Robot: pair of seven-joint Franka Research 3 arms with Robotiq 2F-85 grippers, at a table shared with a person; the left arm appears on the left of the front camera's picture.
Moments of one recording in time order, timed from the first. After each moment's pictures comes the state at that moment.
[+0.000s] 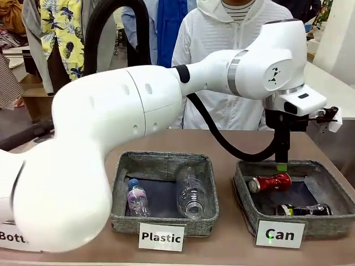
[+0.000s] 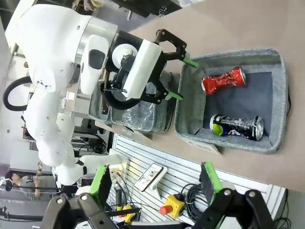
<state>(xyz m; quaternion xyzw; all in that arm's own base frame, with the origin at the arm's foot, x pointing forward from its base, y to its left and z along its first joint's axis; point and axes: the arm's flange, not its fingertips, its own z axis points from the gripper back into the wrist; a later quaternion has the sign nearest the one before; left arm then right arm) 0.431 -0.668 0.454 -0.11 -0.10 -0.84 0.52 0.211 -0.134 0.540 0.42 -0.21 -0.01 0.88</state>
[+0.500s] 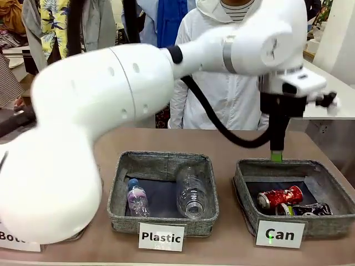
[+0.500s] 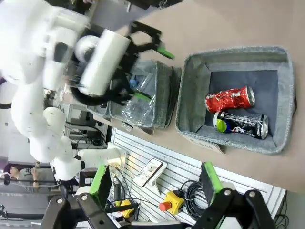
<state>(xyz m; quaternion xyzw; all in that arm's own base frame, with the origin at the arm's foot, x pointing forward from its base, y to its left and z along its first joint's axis) 0.424 -0.637 0.508 -0.12 -0.05 -0.83 0.54 0.227 -0.116 0.536 0.42 -0.19 0.01 0.89</state>
